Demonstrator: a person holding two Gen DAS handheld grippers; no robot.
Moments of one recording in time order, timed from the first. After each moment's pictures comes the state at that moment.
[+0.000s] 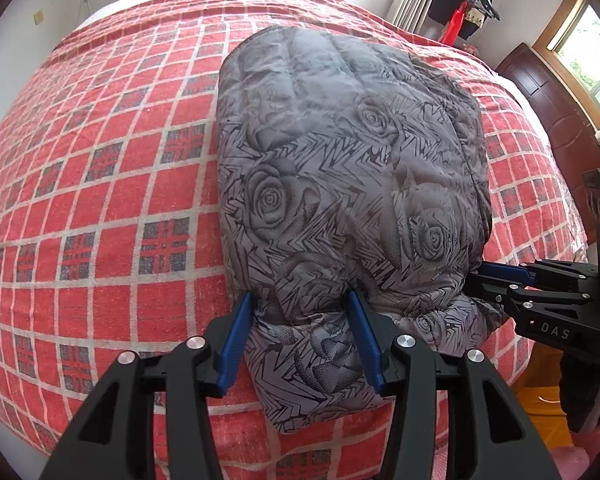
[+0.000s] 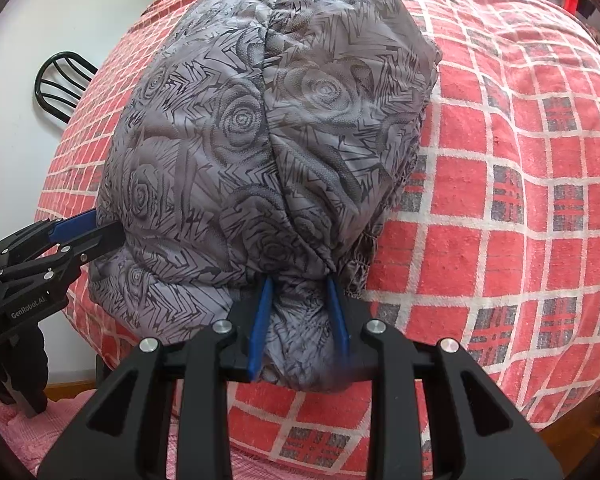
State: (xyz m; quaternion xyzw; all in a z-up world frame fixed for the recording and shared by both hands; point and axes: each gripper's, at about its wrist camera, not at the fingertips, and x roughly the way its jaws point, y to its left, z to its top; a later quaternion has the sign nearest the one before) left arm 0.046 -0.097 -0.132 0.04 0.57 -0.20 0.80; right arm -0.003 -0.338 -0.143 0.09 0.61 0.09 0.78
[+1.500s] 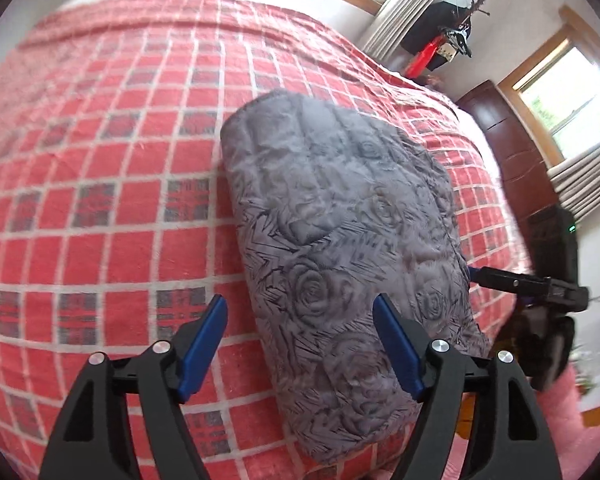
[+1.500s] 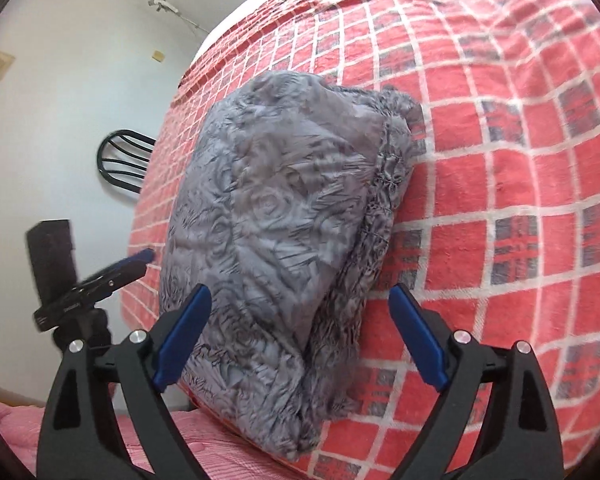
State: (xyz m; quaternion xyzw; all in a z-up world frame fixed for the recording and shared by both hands) left arm 0.112 -0.046 -0.114 -0.07 0.57 -0.28 0.77; right arm 0.035 -0.421 -0.139 0.28 0.55 0.19 0.76
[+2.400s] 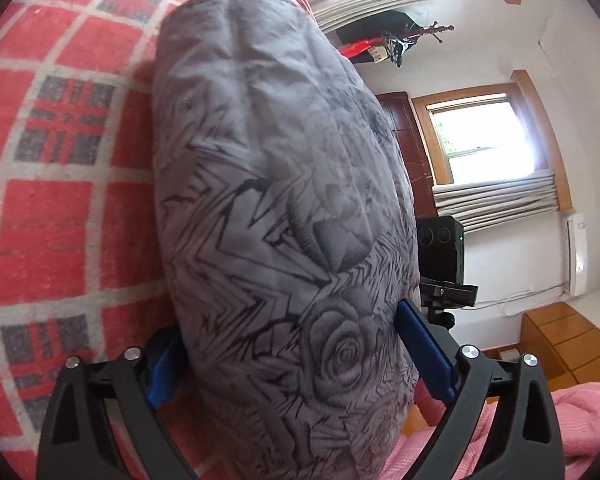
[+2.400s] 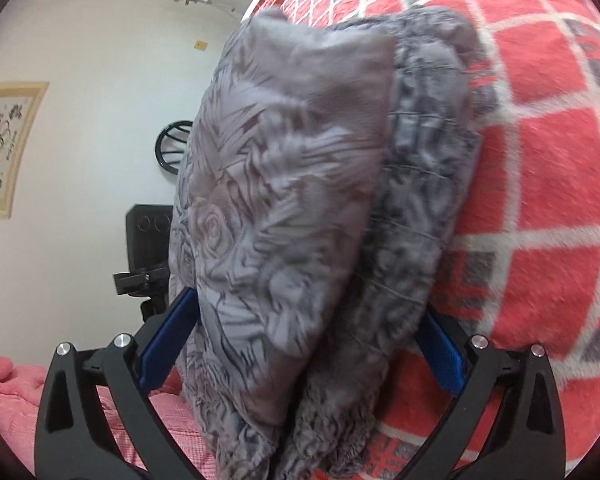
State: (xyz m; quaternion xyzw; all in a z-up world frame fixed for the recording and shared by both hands) left arm 0.151 -0.057 -0.223 -0.27 0.59 -0.45 0.62; right arm 0.090 -0.422 -0.203 0.36 0.56 0.30 0.68
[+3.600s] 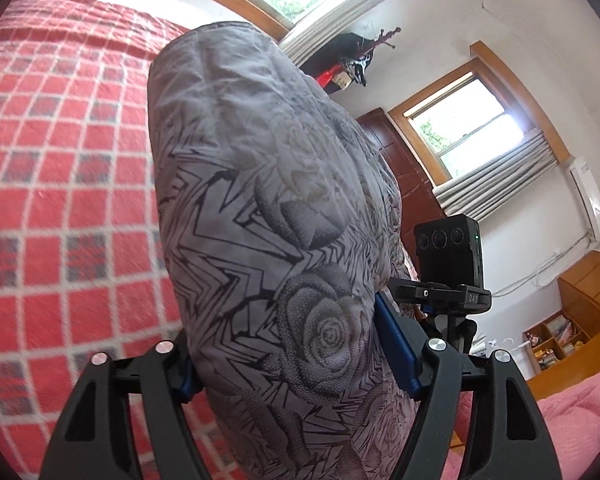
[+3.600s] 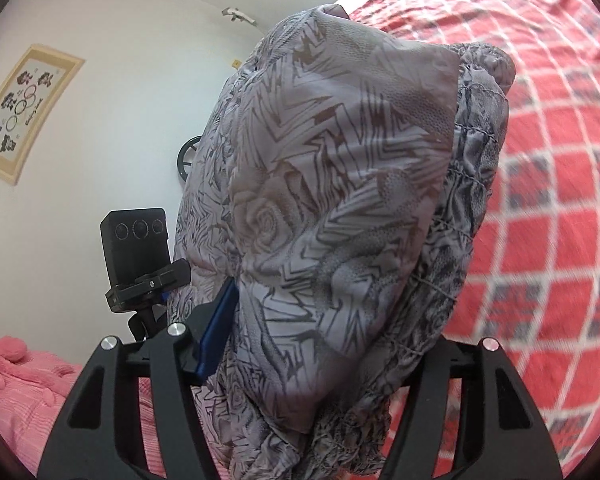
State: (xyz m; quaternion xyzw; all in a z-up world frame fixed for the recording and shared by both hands) left arm 0.104 -0.043 -0.132 -0.20 0.48 -0.46 0.72; right arm 0.041 -0.394 -0.109 0.31 0.48 0.32 0.75
